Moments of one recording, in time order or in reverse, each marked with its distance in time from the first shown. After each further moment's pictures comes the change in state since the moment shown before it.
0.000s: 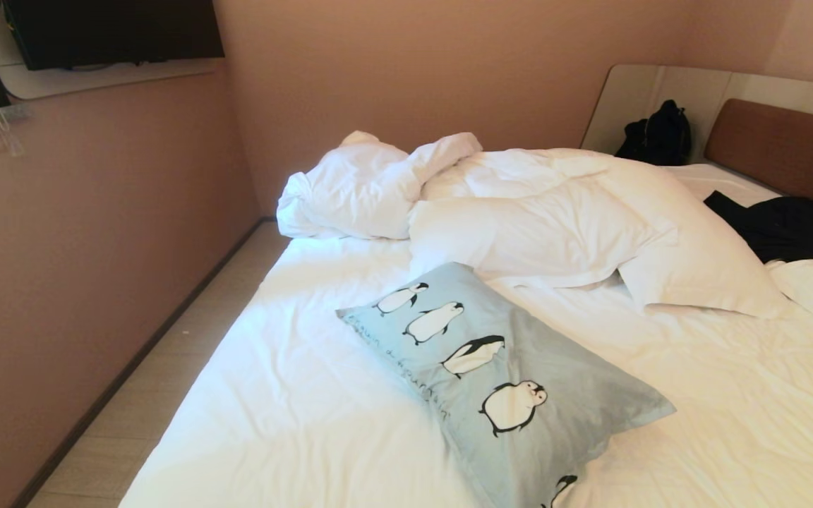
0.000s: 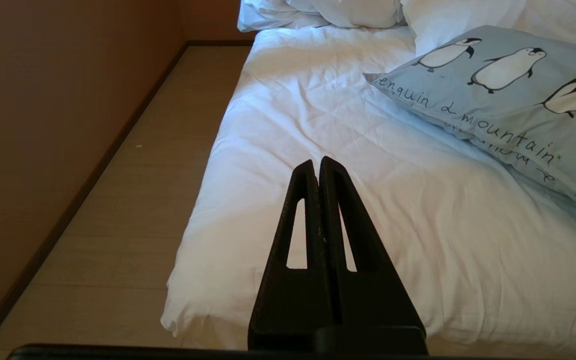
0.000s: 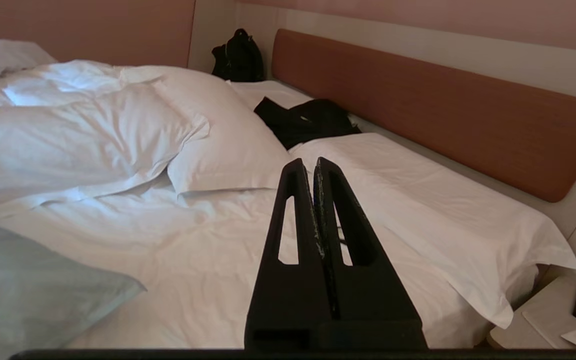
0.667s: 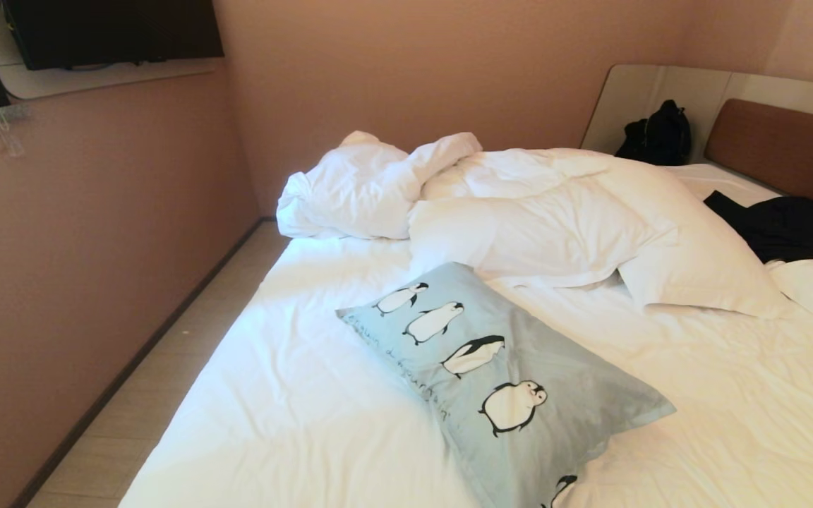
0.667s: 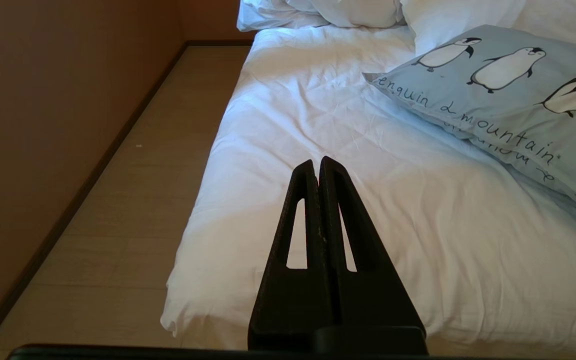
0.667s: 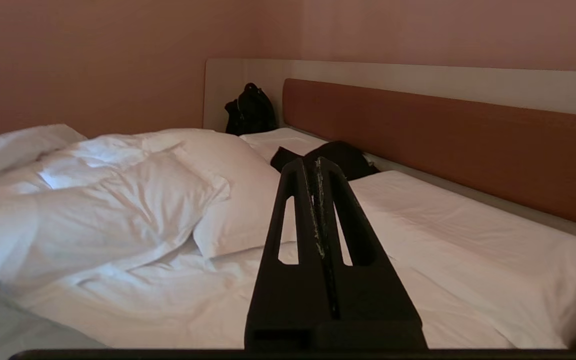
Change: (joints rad) left arm 0.000 0.000 0.000 0.000 0.000 0.000; right arm 0.018 0.205 -0.058 -0.282 -0.016 0.039
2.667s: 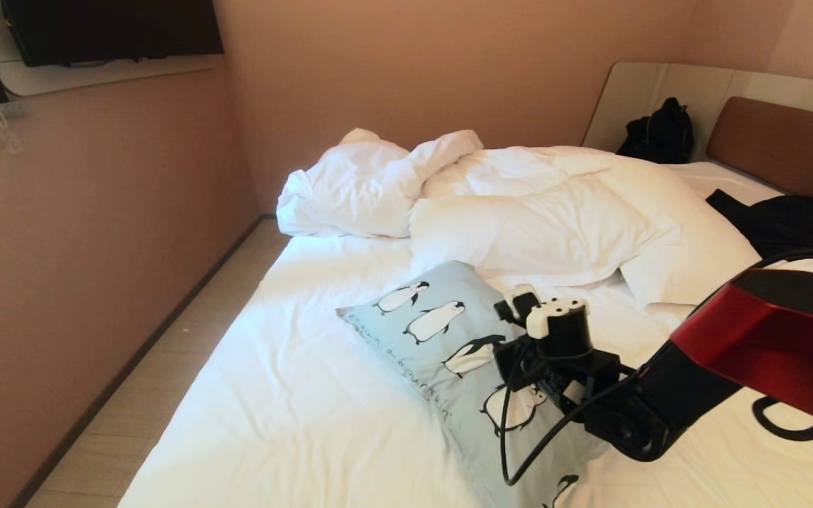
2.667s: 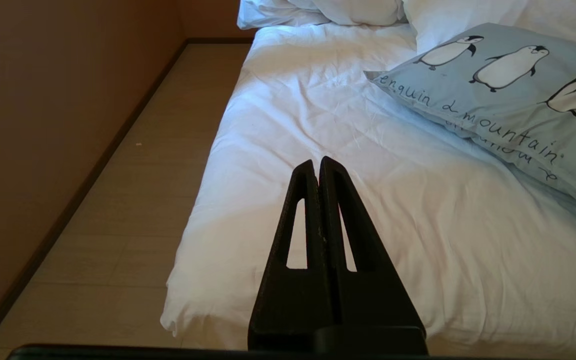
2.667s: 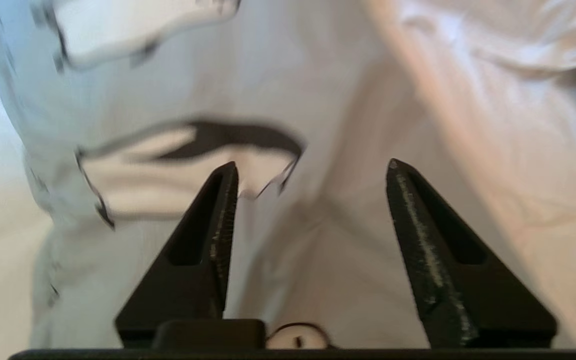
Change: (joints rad) left arm 0.000 0.000 0.000 0.000 0.000 0.000; right arm 0.511 1.812 -0.469 -0.523 0.139 0.131
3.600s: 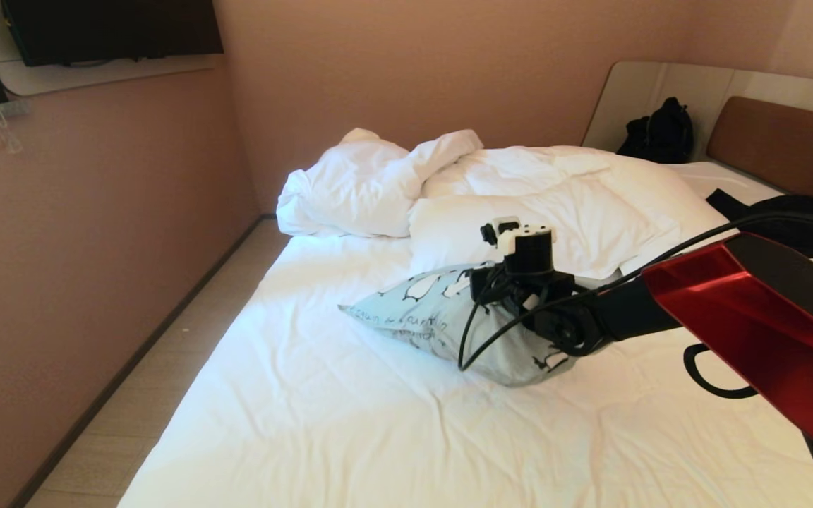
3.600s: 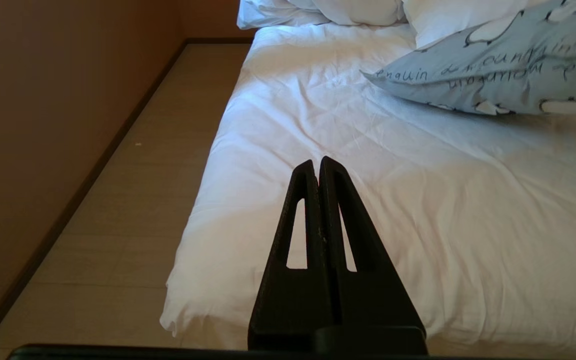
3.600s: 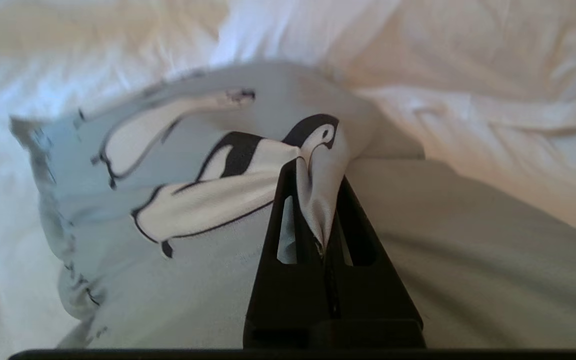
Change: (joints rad) left arm 0.000 0.000 0.000 0.000 0.000 0.000; right arm -0.045 0.157 -0.594 0.342 0.033 0.135
